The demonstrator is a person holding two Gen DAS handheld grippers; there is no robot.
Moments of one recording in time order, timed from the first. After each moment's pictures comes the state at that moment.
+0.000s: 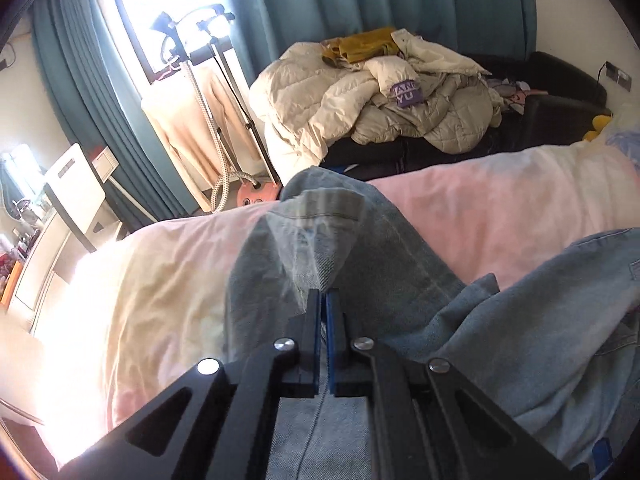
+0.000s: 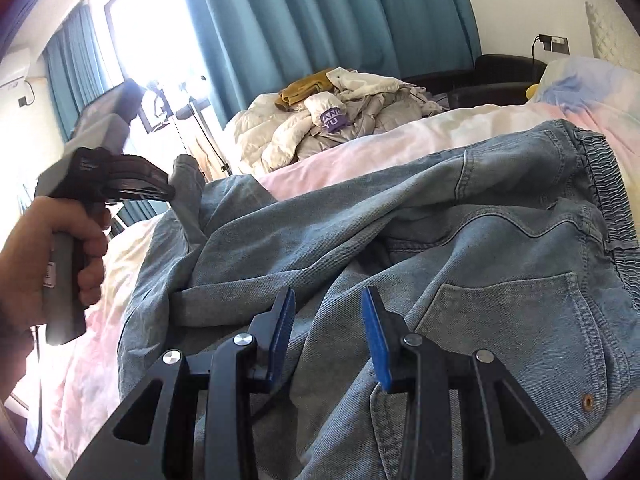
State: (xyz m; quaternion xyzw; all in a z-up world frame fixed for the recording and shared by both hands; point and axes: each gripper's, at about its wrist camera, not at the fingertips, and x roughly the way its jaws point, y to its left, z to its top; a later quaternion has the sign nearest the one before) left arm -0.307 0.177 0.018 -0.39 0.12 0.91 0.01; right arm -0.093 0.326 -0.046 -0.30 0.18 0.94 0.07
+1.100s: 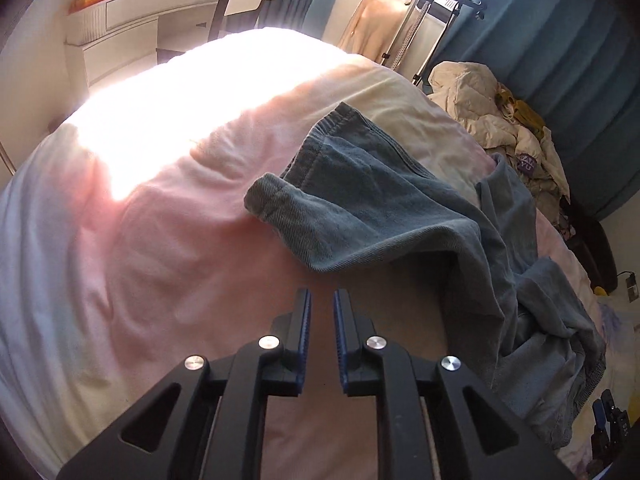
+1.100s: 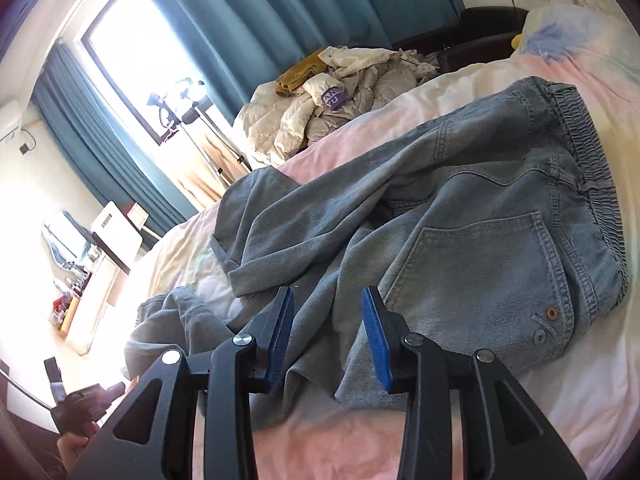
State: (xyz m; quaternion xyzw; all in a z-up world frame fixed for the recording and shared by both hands) left arm -0.073 -0.129 -0.054 -0.46 -0.25 0.85 -0.09; right arm -0.025 0.342 -0.001 -0.33 0.29 0.90 0.05
